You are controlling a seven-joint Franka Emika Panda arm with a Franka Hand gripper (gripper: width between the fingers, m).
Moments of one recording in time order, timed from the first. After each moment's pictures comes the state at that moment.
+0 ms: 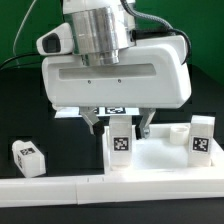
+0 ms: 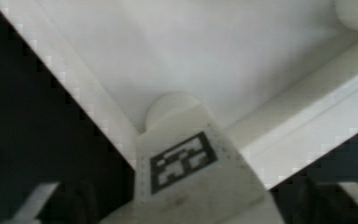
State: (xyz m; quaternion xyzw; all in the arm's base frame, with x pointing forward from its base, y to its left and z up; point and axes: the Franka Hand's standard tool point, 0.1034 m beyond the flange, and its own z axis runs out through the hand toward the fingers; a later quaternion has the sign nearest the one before) arm 0.632 -0.004 0.072 -0.95 0.30 -0.02 0.07
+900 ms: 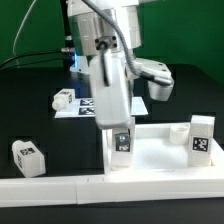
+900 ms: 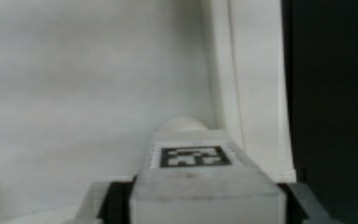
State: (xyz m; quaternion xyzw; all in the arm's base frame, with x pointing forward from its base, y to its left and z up) arm 0.635 0.003 0.070 -0.61 0.79 0.01 0.09
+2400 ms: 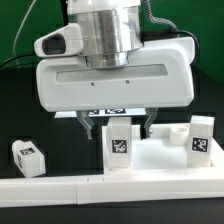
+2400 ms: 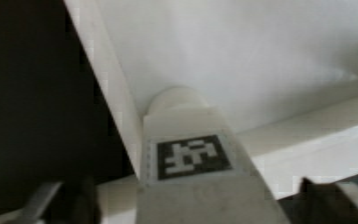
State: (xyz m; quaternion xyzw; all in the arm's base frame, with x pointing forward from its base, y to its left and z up) arm 0.635 -0.004 0.071 -0.99 0.15 -0.03 0.05
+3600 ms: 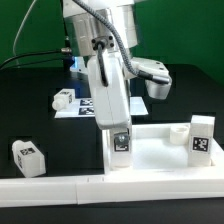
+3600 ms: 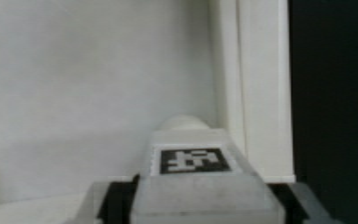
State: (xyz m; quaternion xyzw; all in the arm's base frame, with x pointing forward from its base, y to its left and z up) arm 0.633 0.002 0.070 -0.66 0.75 0.01 0.10
